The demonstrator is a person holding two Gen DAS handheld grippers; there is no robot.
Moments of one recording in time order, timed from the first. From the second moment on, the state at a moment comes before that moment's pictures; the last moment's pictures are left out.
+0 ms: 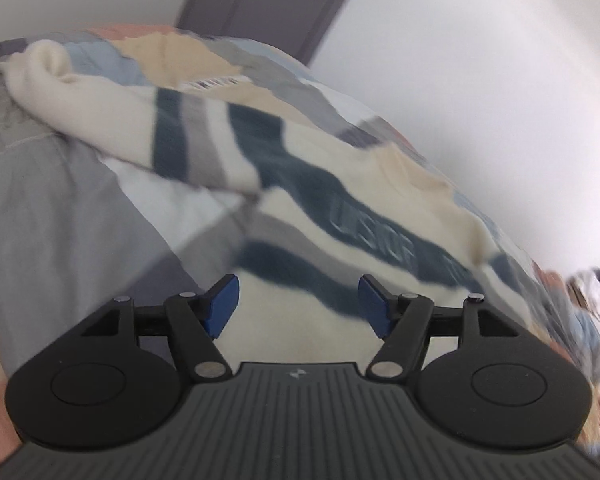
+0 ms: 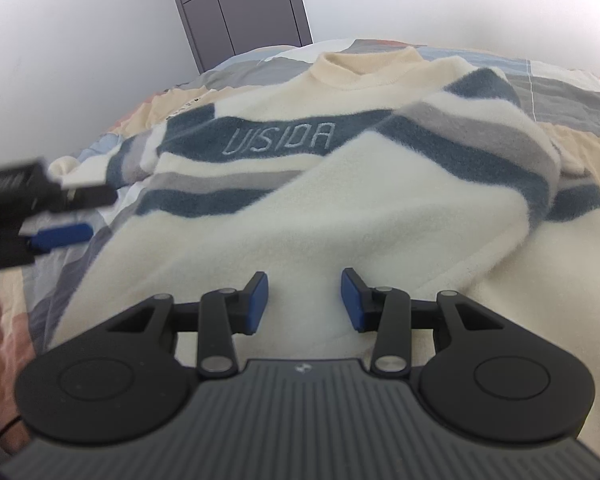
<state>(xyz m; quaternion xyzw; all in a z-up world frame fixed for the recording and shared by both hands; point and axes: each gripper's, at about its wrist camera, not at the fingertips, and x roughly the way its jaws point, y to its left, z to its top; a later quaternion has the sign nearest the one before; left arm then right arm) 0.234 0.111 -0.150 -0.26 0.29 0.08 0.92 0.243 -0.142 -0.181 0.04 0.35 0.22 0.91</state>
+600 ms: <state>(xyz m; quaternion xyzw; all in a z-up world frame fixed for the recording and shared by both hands) 0.270 0.314 -0.196 -0.46 0.20 0.27 0.82 0.243 -0.146 -0.184 0.05 0.35 0.22 0.91</state>
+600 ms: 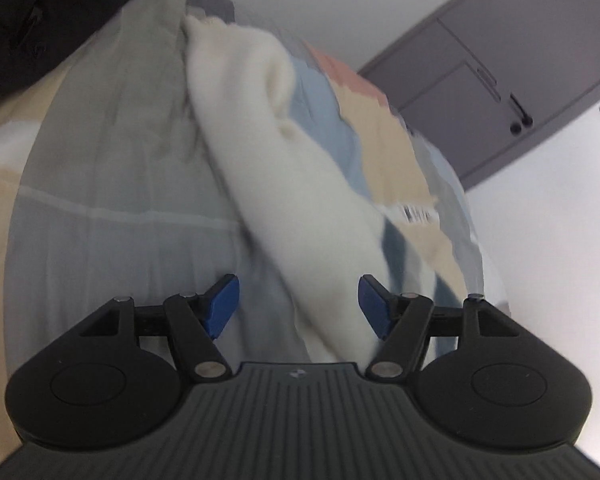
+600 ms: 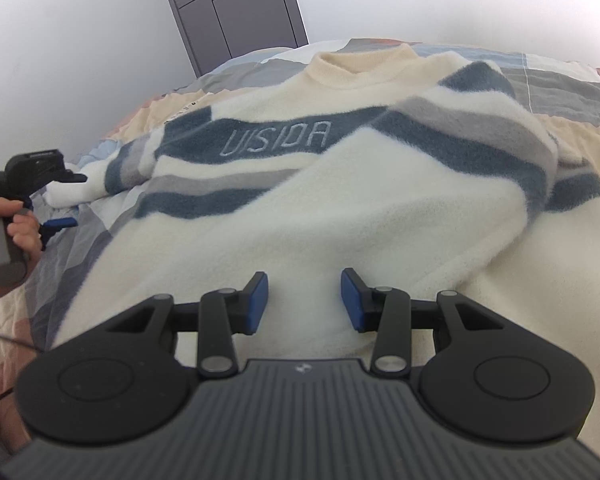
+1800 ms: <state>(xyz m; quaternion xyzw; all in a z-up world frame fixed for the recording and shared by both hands) 0.307 0.348 -0.135 -0.33 0.09 0.24 0.91 0.249 -0.143 -0.179 0.08 0.36 0.19 0.91</state>
